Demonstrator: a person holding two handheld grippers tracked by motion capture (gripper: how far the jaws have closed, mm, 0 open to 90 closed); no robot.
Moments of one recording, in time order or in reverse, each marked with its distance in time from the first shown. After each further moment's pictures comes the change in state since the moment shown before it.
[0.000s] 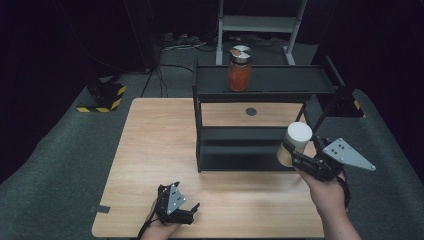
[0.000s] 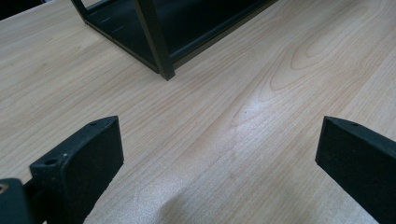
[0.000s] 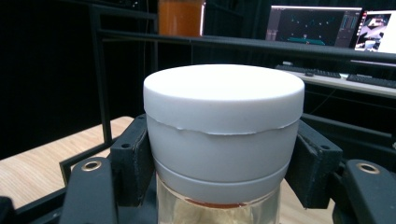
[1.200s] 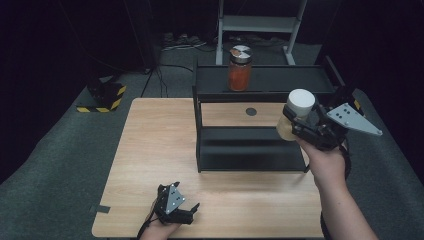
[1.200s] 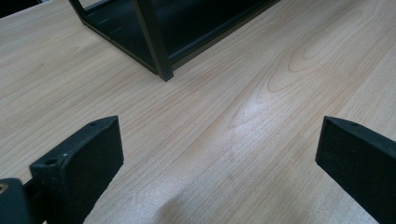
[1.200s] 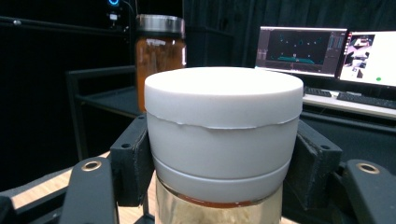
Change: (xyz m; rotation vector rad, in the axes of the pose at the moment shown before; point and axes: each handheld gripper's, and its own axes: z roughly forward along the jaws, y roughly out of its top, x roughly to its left) left arm 0.003 -0.002 -0.001 -0.009 -0.012 -0.009; right arm -0.011 0.058 0.037 -0.059 -0.032 0.021
